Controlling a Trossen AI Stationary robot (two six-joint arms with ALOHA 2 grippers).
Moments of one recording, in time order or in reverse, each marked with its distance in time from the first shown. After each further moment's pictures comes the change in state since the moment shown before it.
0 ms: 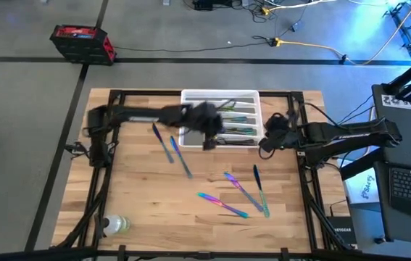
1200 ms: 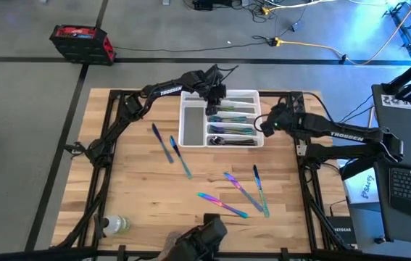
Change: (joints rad) left arm 0.355 0.533 0.636 -0.350 0.191 0.358; right arm -0.438 0.004 -0.133 0.120 -0.155 0.040
